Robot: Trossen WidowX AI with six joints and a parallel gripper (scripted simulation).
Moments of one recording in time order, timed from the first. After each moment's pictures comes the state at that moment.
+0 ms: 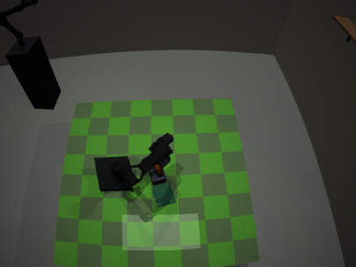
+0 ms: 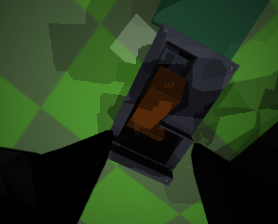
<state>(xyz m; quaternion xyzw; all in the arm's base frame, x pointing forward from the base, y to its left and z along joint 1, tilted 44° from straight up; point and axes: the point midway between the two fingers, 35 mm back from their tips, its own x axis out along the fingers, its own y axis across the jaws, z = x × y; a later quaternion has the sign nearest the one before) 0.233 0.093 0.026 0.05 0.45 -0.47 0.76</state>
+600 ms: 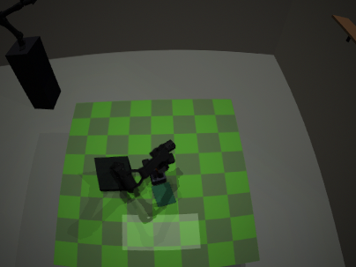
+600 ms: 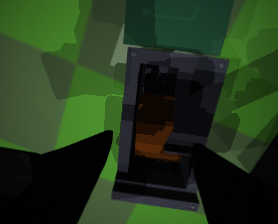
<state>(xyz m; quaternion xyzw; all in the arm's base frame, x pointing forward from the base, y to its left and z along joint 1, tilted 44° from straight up) 0.246 0.063 0.023 0.18 0.36 -0.54 0.74</state>
